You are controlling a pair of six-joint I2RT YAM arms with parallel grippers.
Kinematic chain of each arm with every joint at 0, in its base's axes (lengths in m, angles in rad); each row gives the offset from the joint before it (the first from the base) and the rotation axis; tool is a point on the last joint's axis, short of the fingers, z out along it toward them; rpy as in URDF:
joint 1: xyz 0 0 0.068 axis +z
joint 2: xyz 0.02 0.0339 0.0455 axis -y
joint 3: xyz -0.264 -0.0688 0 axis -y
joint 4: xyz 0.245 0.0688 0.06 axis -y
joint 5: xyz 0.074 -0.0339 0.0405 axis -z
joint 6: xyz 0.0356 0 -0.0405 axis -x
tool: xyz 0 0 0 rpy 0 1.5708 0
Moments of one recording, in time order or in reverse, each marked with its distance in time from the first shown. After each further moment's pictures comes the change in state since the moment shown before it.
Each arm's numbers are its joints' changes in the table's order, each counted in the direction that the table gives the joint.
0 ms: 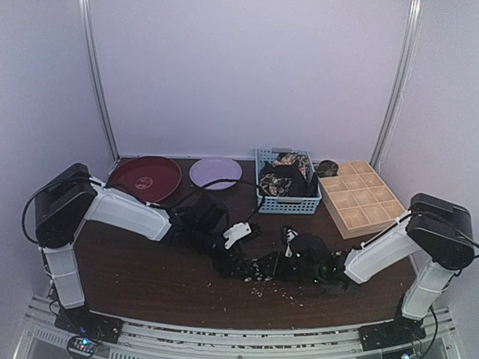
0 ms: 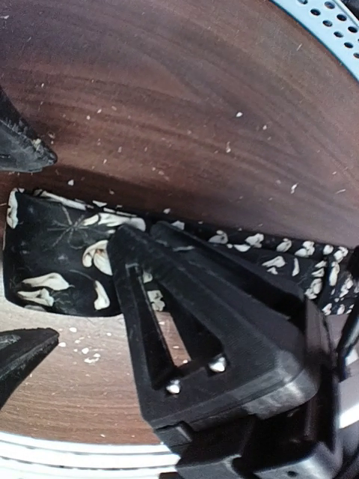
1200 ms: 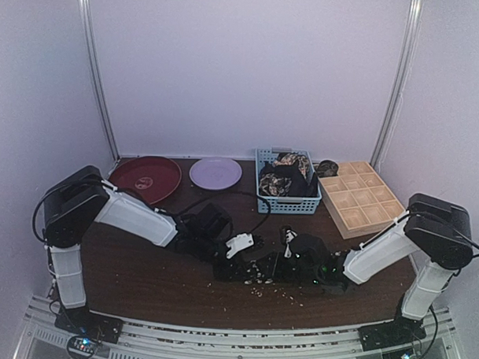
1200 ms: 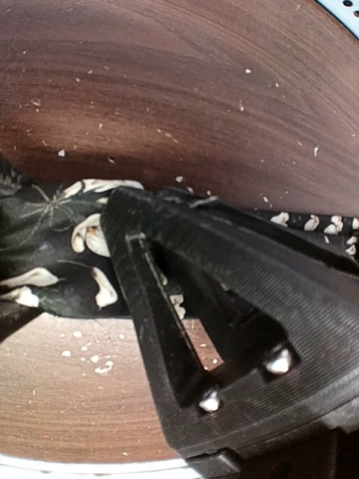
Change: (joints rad) left arm -0.023 -0.065 -0.007 0.020 0.013 -0.086; right arm 0.000 -0.011 0.000 0.018 -0.007 0.000
